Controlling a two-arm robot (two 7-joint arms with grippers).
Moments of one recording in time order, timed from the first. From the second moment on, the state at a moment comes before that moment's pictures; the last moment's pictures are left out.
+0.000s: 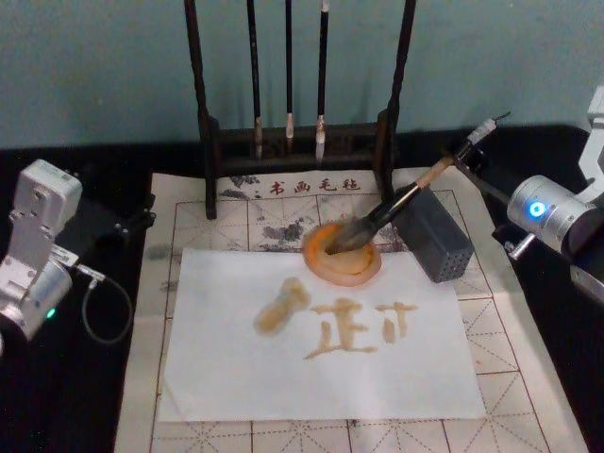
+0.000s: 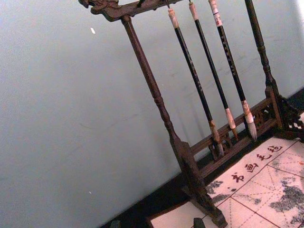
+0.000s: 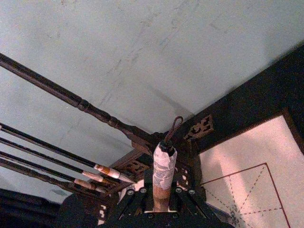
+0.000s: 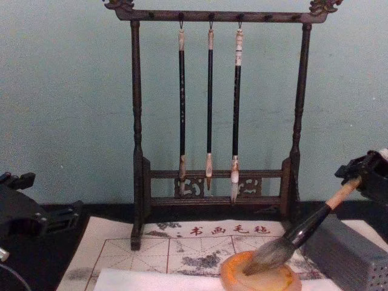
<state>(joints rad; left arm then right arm) -0.20 0.60 0.45 -1.41 -0.25 -0.12 0.03 0.43 0.39 -0.32 -1.22 1.33 0.34 0.04</state>
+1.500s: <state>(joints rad) -0.20 0.60 0.45 -1.41 -0.25 -0.12 0.03 0.43 0.43 -0.41 -1.24 1.40 0.29 0.02</state>
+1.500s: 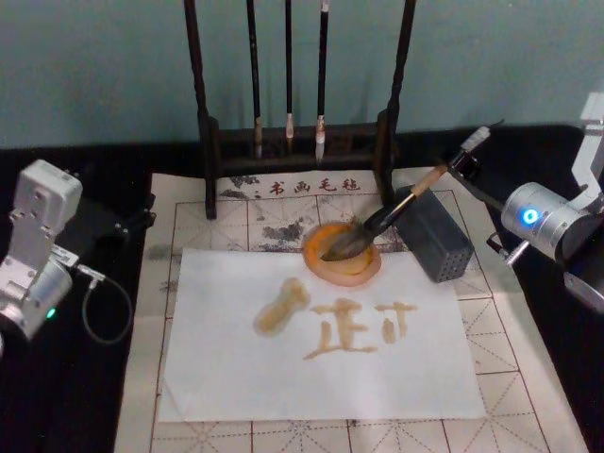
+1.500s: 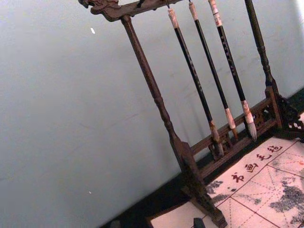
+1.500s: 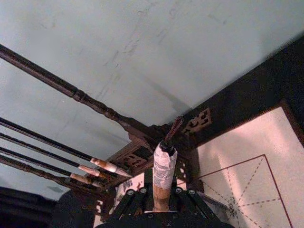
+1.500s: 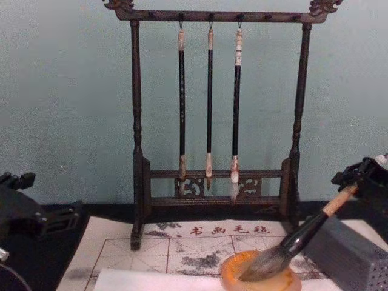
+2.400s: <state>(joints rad) -0.20 0.60 0.45 -1.41 -0.25 -0.12 0.03 0.43 0.43 -0.40 -1.23 1.40 0.29 0.02</state>
